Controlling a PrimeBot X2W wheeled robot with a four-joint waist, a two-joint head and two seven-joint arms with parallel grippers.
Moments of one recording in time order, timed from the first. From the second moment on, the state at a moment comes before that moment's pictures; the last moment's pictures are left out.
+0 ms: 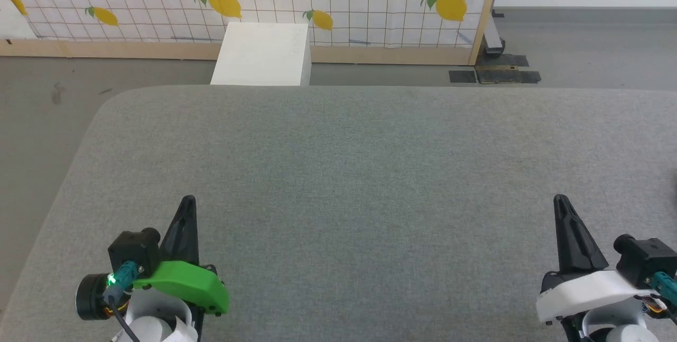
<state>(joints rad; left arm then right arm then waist) -0.07 0.27 -0.22 0.11 -0.39 0.13 -0.16 0.02 -0.05 -0.09 0.09 0.18 0.13 -0.16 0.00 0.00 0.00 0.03</state>
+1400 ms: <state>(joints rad) -0.05 0.18 -0.13 0.06 -0.23 0.08 -0.10 0.02 -0.05 -0.05 0.06 0.11 0.13 -0.09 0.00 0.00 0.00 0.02</state>
